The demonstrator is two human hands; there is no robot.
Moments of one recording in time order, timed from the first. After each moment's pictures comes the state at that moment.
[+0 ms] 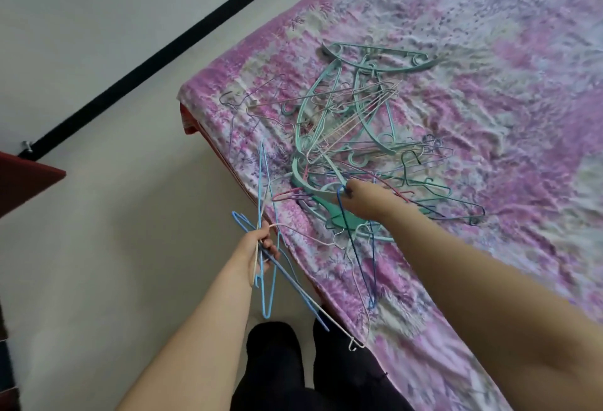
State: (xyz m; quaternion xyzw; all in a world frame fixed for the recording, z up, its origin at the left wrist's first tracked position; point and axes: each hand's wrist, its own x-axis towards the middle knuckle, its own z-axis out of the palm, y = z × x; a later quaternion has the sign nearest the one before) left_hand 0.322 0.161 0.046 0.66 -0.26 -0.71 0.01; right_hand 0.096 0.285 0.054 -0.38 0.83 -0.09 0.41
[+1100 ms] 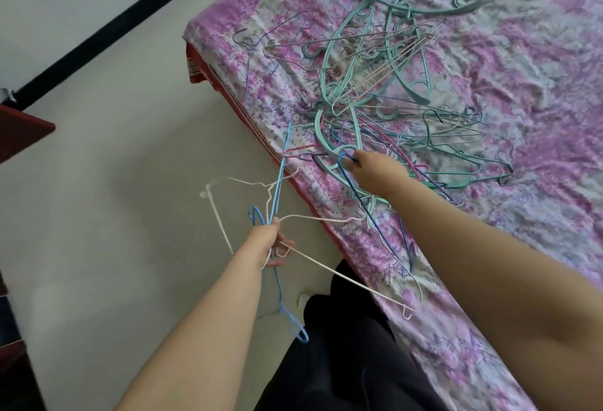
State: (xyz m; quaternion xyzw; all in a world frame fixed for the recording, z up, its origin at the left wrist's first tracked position) left_hand 0.428 0.161 -0.003 0.70 -0.40 -0.56 -0.18; right_hand 0.193 0.255 0.019 -0.38 0.85 -0.06 0.37
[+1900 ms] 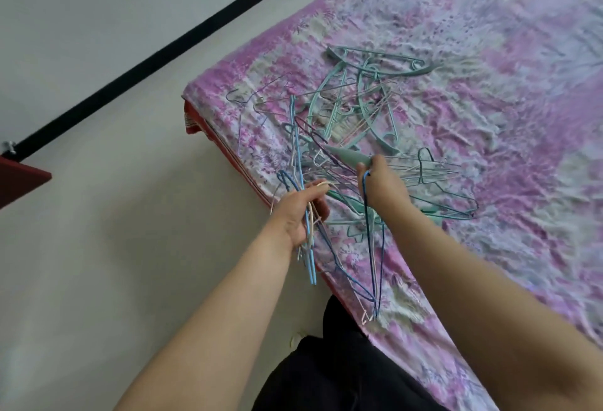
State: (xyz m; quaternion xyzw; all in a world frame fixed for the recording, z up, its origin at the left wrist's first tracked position) left_hand 0.298 0.173 0.127 0.50 -0.35 -0.79 0.00; right_hand 0.167 0.272 0.101 -0.17 0.92 -0.23 0.28
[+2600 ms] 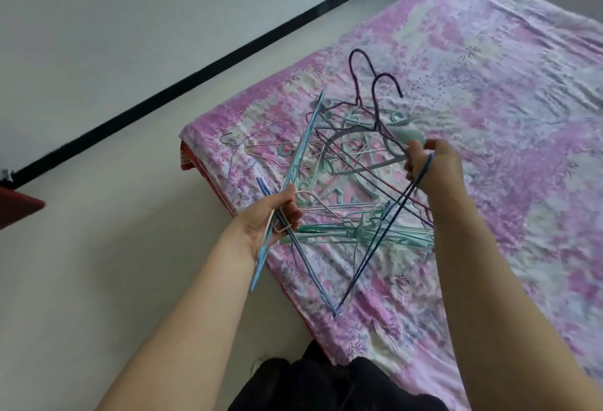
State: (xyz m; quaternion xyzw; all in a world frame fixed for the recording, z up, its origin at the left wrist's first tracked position) left_hand 0.253 0.131 0.178 0.43 -0.37 -0.82 -0.02; right_hand 0.032 0.310 0.204 -0.01 0.81 -0.54 0.21
